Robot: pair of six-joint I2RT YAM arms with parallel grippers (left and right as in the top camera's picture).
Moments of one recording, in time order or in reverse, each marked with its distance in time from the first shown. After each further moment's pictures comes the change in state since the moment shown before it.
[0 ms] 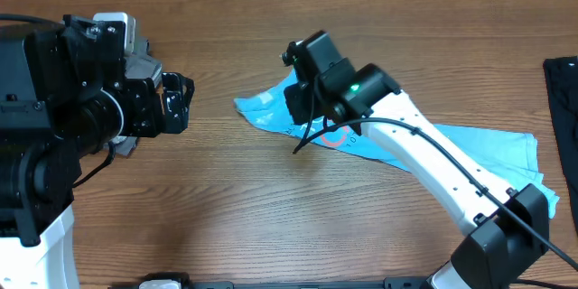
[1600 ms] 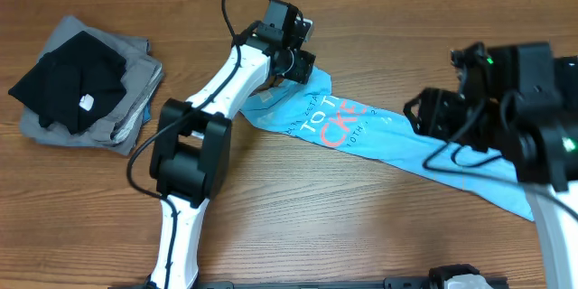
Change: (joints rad) left arm -0.385 0.982 -0.202 0.935 -0.062 0.013; right arm -0.512 -0.525 -0.005 -0.473 -0.257 0.103
